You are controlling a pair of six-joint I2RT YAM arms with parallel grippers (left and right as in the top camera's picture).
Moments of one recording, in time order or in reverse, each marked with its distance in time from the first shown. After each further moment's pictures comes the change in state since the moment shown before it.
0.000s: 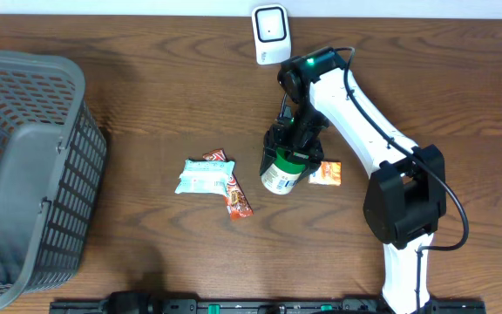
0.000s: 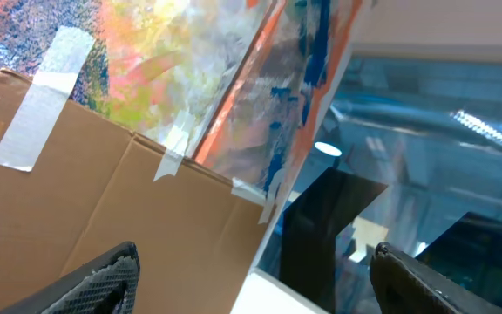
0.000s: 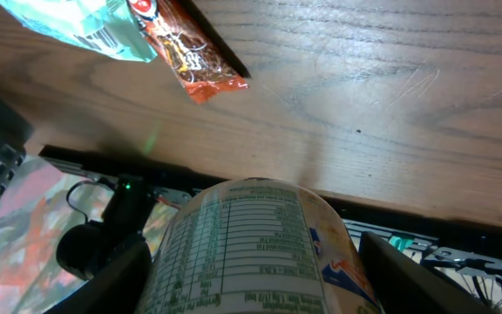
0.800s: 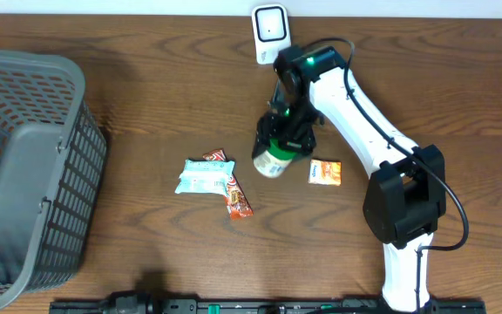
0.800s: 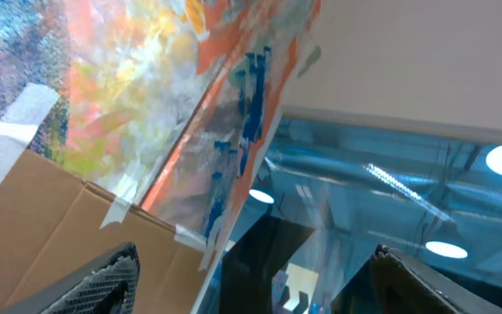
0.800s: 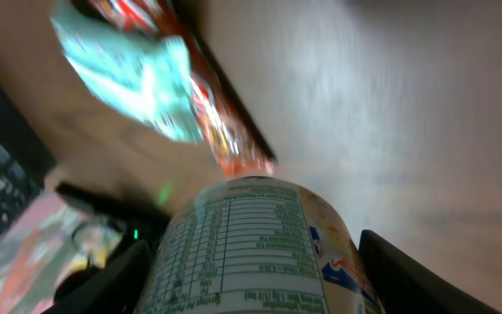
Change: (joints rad) left arm -0.001 -0.187 0.019 -0.002 0.187 -0.002; right arm 0.001 0.000 0.031 0.228 0.054 -0.015
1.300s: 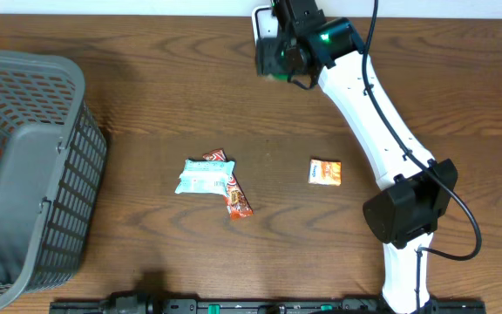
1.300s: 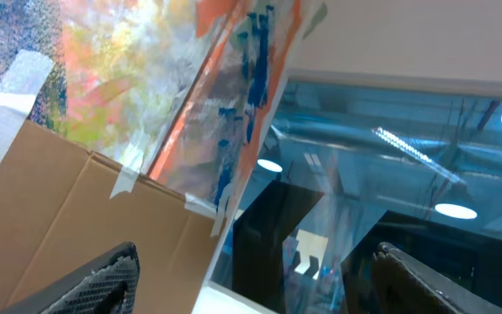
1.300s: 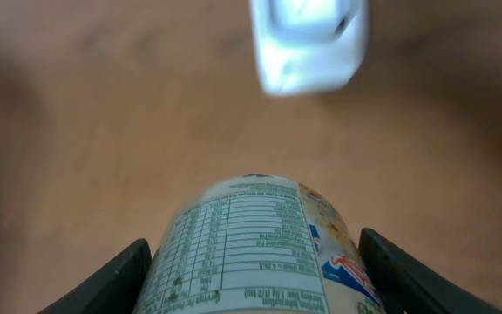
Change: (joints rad) left arm 0.000 0.000 -0.003 -0.113 0.003 0.000; right arm 0.000 0.001 0.280 0.470 0.586 -0.032
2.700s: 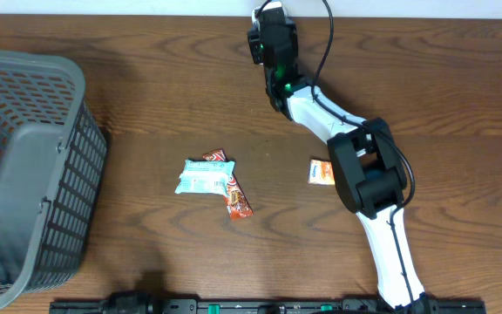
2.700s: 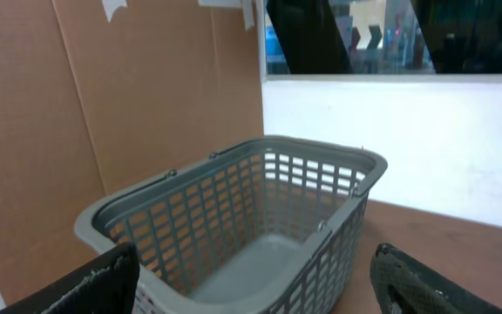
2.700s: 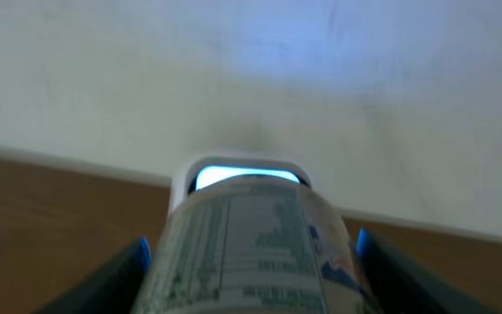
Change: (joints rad) left arm 0.000 0.000 -0.003 -0.681 0.003 0.185; right arm -0.003 0.290 -0.374 1.237 0.298 -0.427
